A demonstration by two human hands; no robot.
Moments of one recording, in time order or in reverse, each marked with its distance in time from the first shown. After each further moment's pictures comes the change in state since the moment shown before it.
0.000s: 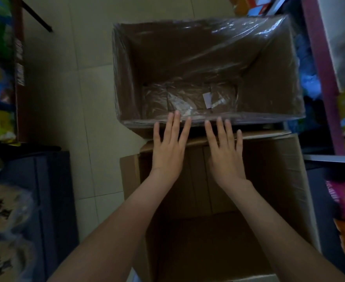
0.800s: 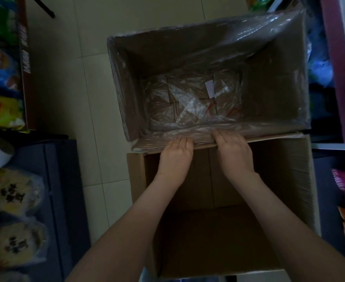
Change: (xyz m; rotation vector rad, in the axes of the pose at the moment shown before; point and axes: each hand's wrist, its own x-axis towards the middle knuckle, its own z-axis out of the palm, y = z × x) left_hand -0.037 0.009 0.007 -0.218 0.061 0.126; right_hand -0.011 0.005 0.018 -0.050 0.054 -0.039
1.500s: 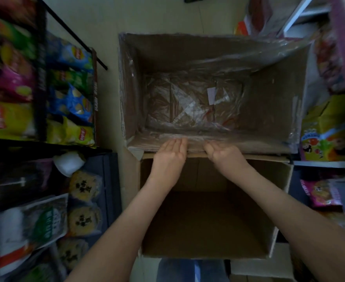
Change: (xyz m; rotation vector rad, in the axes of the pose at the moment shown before) left_hand -0.034 -0.008 -0.270 0.121 -0.082 -0.015; right_hand -0.027 -0.041 -0.244 -0.027 0.044 -0.425
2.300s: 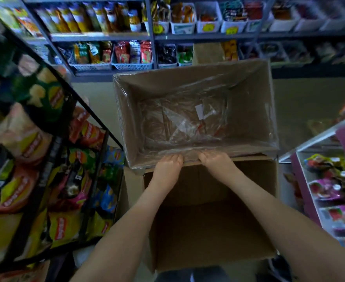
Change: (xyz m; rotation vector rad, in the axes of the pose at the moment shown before) left_hand 0.209 -0.204 -0.305 -0.032 0.106 -0.127; right_hand 0.313 0.069 -0.317 -0.207 0.208 -0.153
